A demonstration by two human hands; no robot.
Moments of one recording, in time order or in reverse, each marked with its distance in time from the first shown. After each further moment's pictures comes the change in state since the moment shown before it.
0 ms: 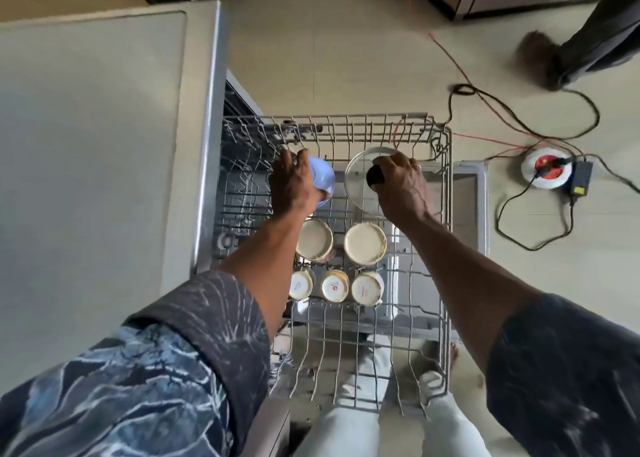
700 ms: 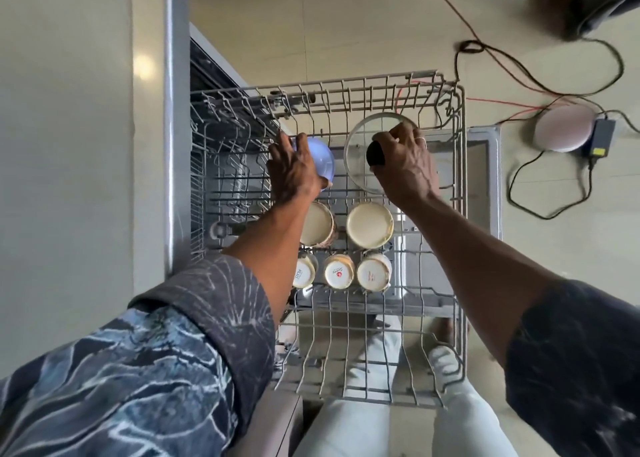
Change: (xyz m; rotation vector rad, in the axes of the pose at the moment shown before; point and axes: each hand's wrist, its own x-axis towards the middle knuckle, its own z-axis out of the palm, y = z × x) left_hand 0.024 -0.004 0.044 0.127 -0.013 -0.012; right_hand 0.009 0.013 0.025 -0.034 0.013 0.009
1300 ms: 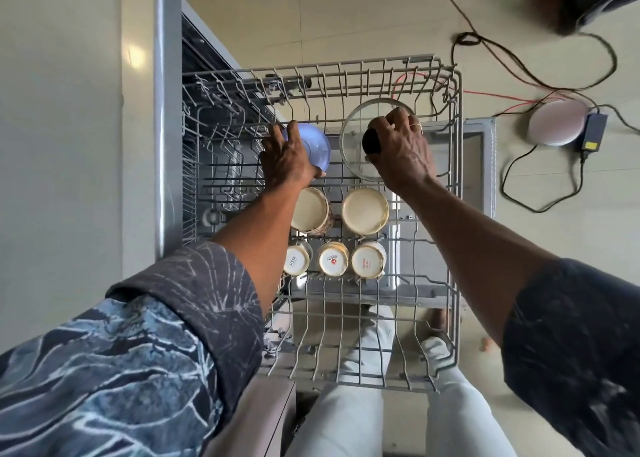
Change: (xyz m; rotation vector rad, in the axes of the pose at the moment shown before) left_hand -0.001 -0.008 0.005 -0.106 -0.084 -0.040; right_hand 0.000 0.006 0.003 -0.075 -0.066 -0.025
